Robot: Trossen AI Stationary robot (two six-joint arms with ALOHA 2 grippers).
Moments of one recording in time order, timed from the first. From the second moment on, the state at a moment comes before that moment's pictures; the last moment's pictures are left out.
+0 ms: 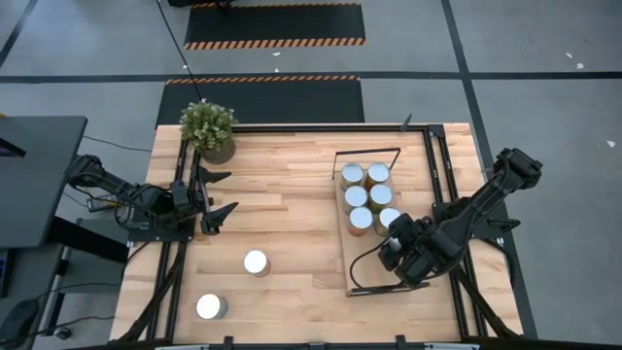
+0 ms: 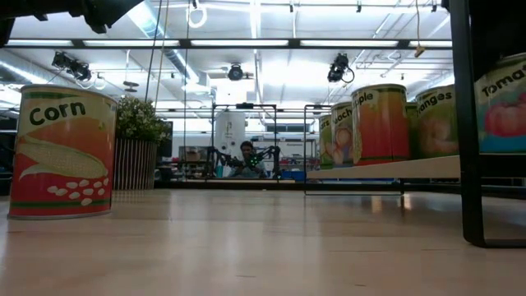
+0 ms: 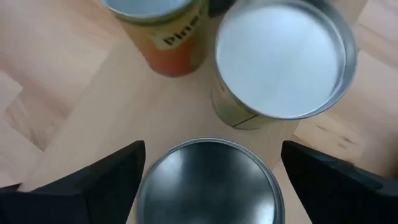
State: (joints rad) left arm -0.44 0.44 0.19 0.71 -0.68 0.34; right arm 0.70 1.44 1.08 -1.20 0.47 1.69
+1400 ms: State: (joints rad) left arm -0.44 0.44 0.19 0.70 -0.68 0.33; right arm 0.73 1.43 1.27 -1.57 0.19 1.38
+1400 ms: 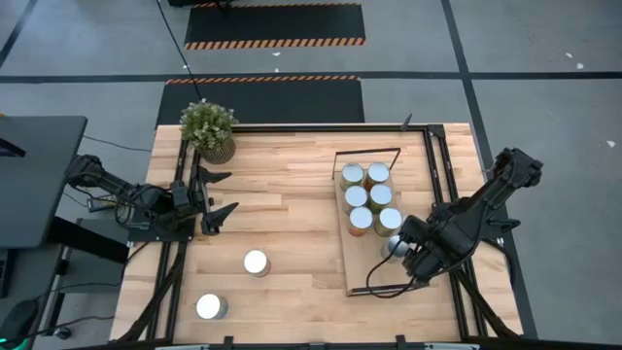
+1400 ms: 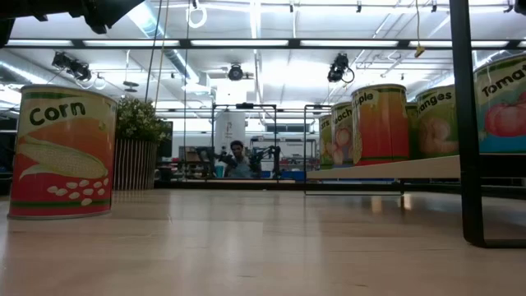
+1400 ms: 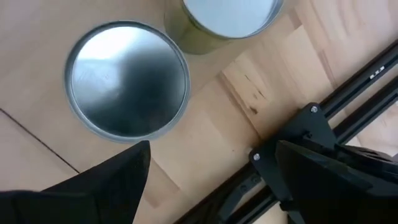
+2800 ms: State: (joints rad) left arm -0.44 0.44 0.19 0.70 -0.68 0.32; right arm 0.61 1.57 1.42 -1.44 0.37 1.33
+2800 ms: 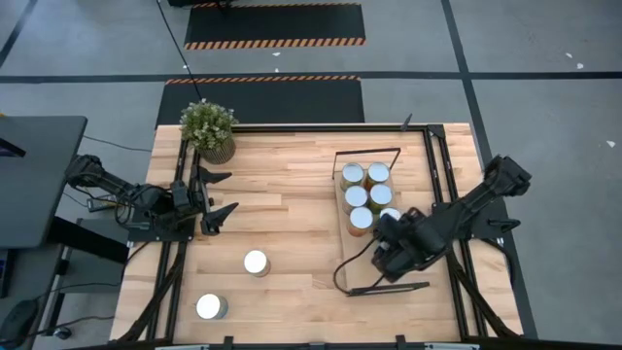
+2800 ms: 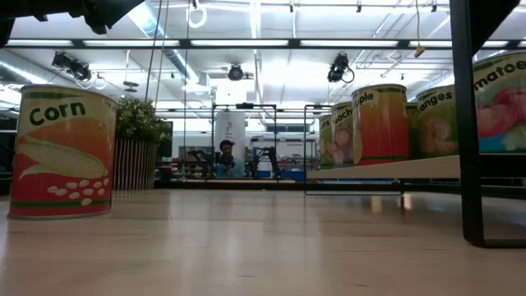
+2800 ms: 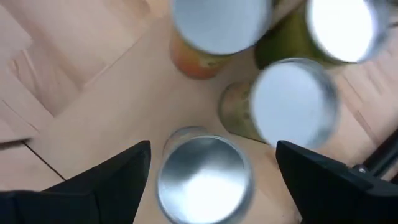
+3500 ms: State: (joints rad) left arm -0.44 0.44 0.19 0.68 -0.68 0.30; right arm 0.51 1.68 1.49 -1.52 0.40 1.15
